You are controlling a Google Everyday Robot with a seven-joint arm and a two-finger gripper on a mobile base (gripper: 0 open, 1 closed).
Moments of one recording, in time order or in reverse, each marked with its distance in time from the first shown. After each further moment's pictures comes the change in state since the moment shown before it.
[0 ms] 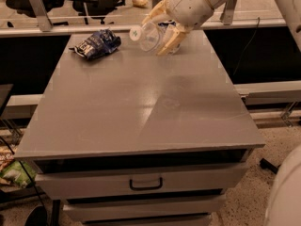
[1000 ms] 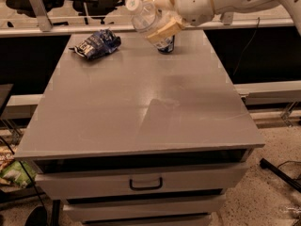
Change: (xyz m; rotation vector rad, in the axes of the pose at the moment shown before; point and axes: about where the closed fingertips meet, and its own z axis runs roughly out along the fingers) arm -0.016 -0.036 -0.018 0.292 -0.189 0.169
